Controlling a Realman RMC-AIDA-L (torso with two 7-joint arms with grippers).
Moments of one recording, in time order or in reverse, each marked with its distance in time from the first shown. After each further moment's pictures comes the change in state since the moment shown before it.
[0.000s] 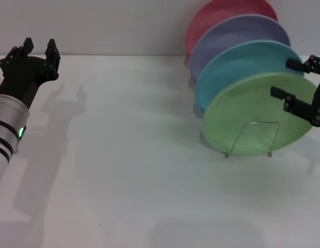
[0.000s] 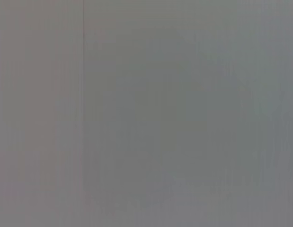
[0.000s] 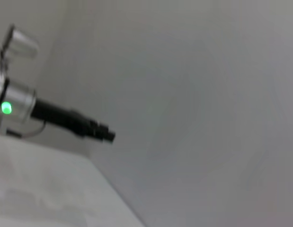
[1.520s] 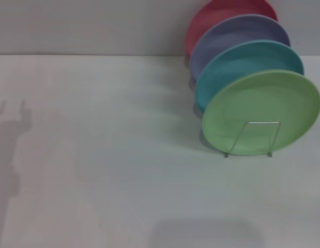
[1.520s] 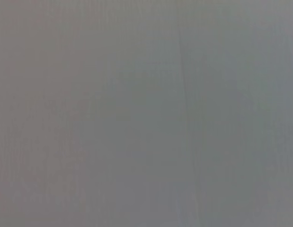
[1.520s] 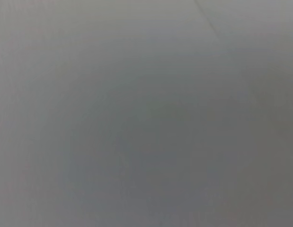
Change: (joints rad) left arm -0.052 -0.001 0.021 0.527 -0.004 0.649 -0.157; right arm 0.037 0.012 0.258 -0.722 1.143 -0.184 -0.235
